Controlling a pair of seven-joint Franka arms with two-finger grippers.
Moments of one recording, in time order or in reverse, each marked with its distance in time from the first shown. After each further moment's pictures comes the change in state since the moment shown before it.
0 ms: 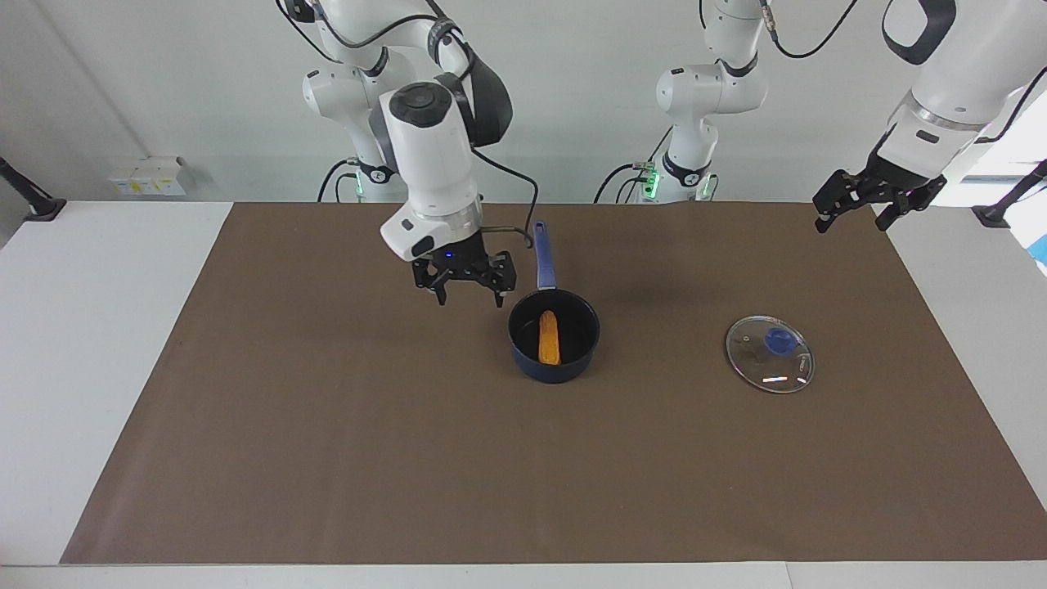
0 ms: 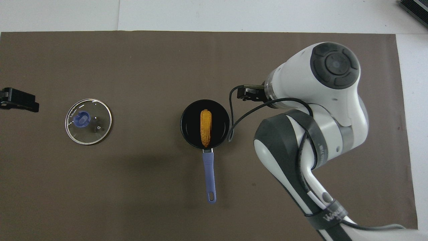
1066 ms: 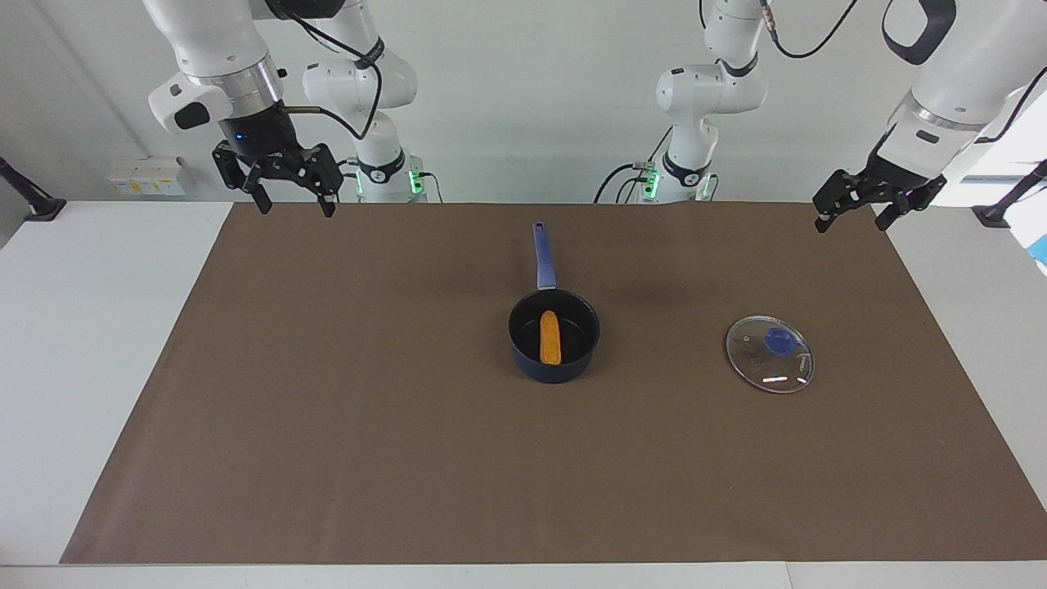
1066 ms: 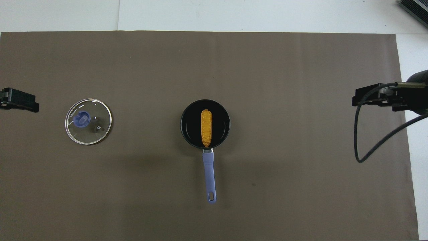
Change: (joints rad) left arm 0.000 0.000 0.000 0.000 0.000 -0.001 0.000; right arm -0.298 -0.231 -0.002 0.085 -0.007 -0.371 -0.285
